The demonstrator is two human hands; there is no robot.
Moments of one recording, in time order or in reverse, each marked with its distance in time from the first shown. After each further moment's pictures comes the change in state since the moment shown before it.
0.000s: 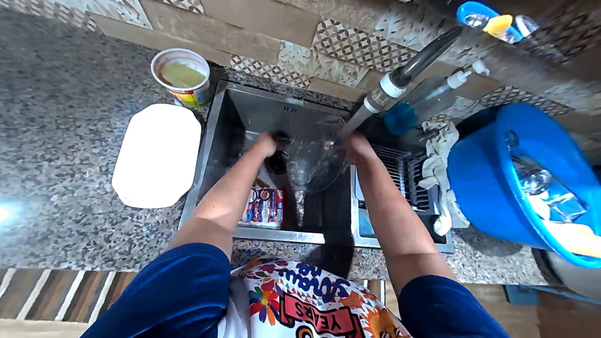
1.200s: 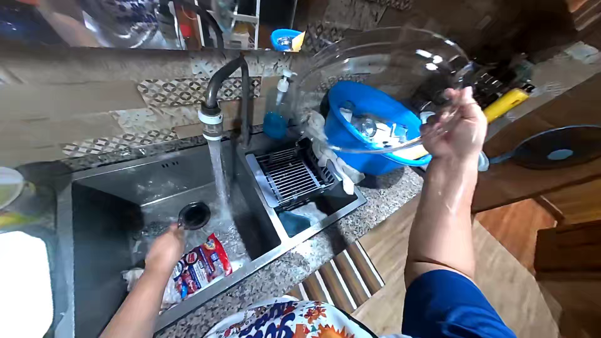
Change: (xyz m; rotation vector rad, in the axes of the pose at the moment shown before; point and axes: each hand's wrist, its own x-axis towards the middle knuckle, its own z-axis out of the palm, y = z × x) left_hand -0.085 -0.018 0.063 0.290 0.064 0.081; right_hand -0.293 -0.018 -0.321 0.520 0.660 -0.847
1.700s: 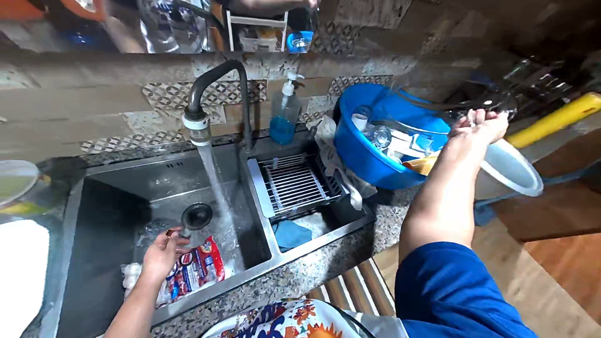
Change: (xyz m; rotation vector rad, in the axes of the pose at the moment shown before) left_hand -0.026 0.008 0.028 -0.669 0.199 0.022; right_hand 0.137 0.064 -0.092 0.302 0.815 -0.100
